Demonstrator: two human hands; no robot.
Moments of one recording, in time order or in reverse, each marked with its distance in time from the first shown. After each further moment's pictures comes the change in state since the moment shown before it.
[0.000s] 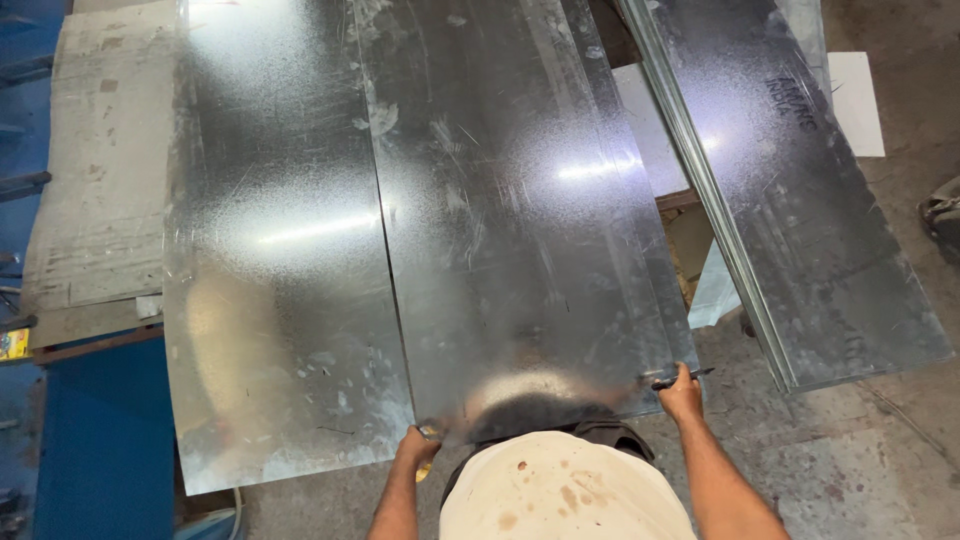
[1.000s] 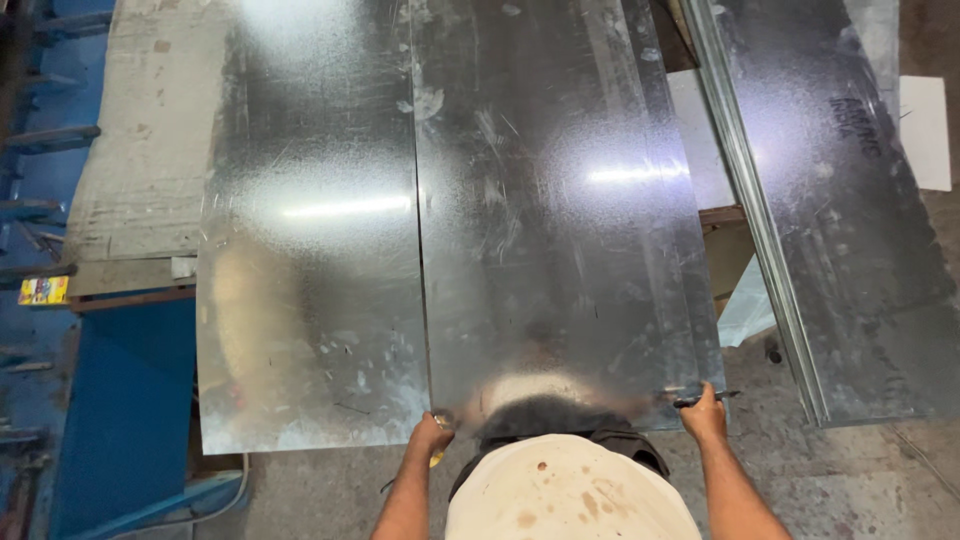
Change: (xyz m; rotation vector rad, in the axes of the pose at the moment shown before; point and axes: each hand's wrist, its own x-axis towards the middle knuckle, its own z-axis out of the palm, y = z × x) left_hand 0.018 -0.009 0.011 0.000 0.037 0.036; right_hand -0.041 -0.077 -0.061 -0.101 -0.026 -0.030
